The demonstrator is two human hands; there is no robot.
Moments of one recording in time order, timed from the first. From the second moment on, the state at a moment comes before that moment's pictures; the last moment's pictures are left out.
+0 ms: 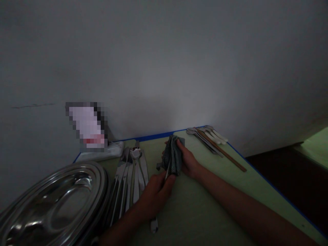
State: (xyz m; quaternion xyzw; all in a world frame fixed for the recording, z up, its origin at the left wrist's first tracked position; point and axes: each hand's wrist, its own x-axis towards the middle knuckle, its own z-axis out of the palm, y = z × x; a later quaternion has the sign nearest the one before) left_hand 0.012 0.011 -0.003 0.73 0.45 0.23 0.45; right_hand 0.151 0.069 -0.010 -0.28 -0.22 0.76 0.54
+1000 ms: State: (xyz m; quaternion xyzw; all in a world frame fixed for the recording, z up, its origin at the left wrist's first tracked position) left_hand 0.008 0.008 0.001 0.74 0.44 0.22 0.47; right_hand 0.153 0.071 -0.019 -0.31 -0.29 0.68 0.60
